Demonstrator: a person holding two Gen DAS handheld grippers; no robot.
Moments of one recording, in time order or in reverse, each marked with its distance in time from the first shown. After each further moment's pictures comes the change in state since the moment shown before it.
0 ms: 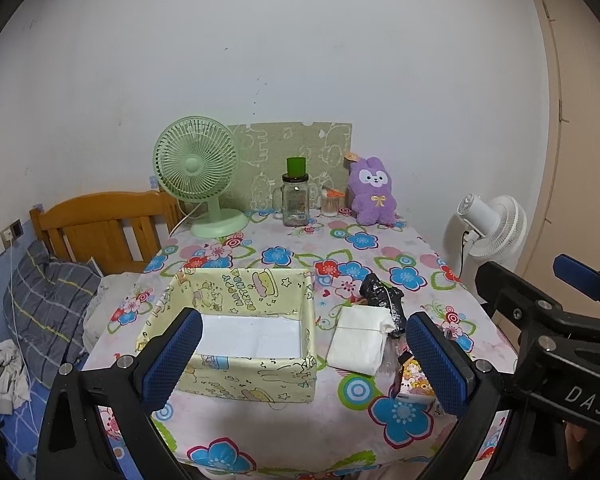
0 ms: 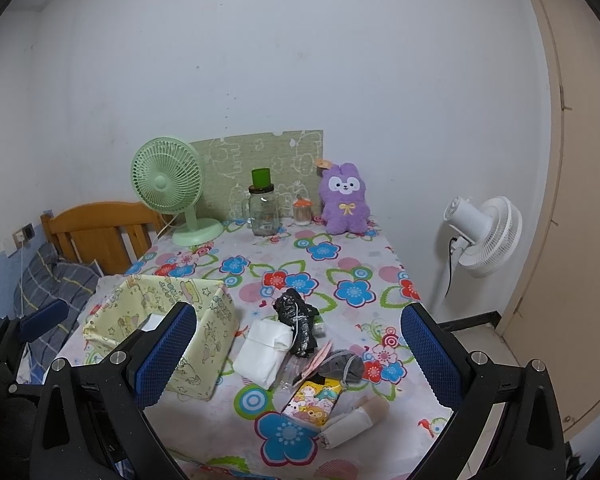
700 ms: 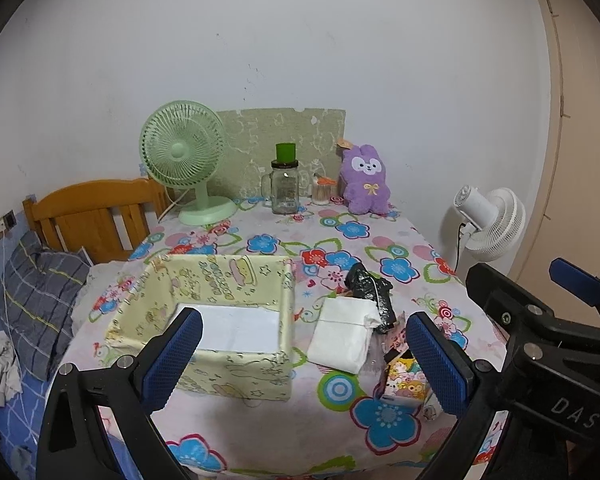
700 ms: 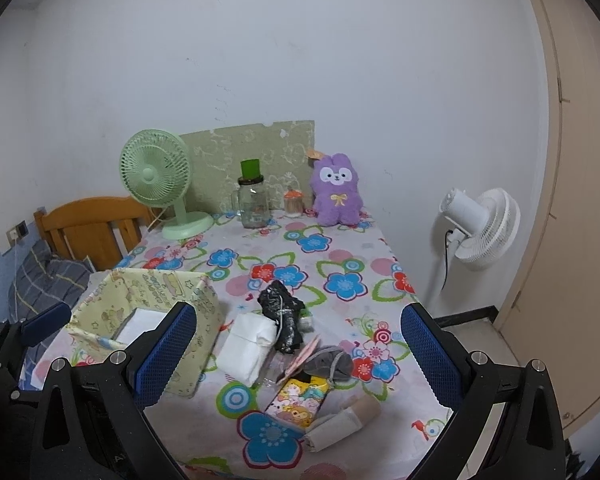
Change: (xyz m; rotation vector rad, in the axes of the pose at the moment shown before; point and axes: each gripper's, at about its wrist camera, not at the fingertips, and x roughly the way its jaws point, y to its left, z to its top) left arm 0.025 -0.020 -0.005 -0.020 0.043 -0.016; right arm 0.023 -0.019 -0.009 0.009 0.022 -0.014
